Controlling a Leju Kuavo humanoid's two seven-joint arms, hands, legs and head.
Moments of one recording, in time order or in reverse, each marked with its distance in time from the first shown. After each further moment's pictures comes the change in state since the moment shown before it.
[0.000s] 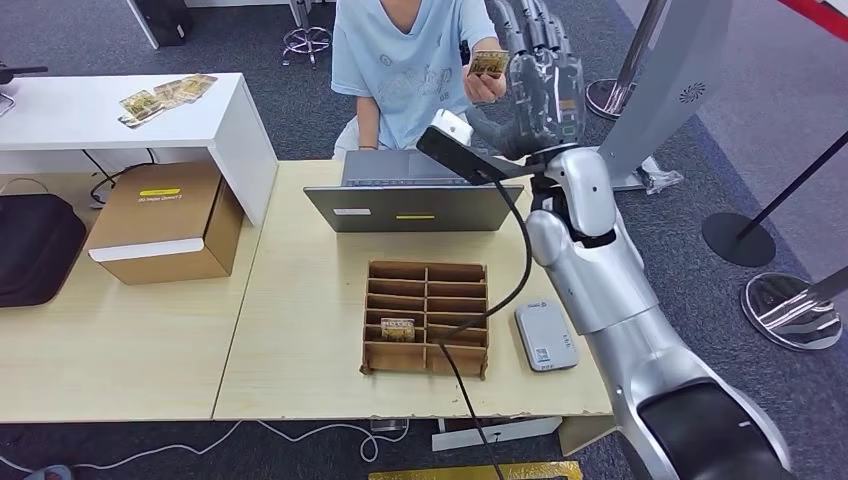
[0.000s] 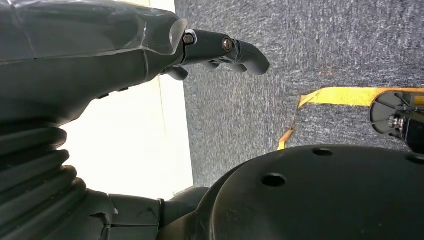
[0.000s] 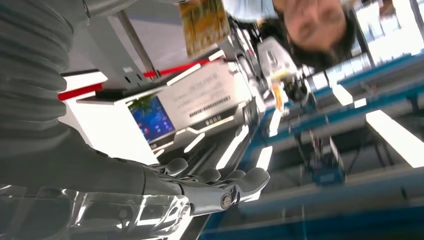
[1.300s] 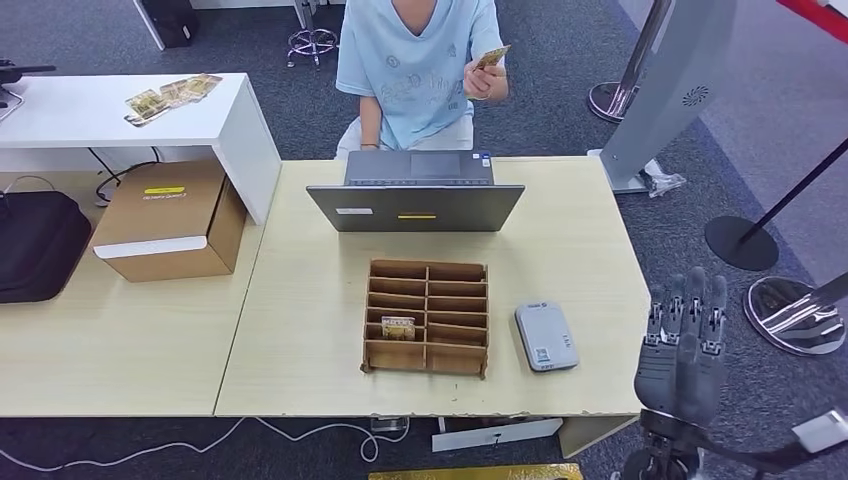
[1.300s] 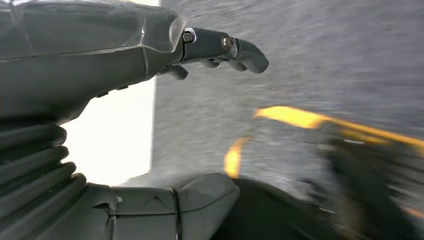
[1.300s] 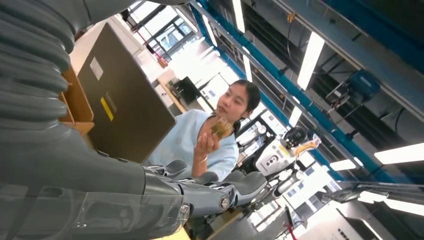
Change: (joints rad) left arm -0.063 0.009 0.099 -0.001 0.038 0.090 -0.067; right arm 1.029 0.039 -0.439 -0.680 -1.833 0.565 -0.447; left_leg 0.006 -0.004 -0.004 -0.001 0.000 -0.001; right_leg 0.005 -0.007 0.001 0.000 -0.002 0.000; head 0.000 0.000
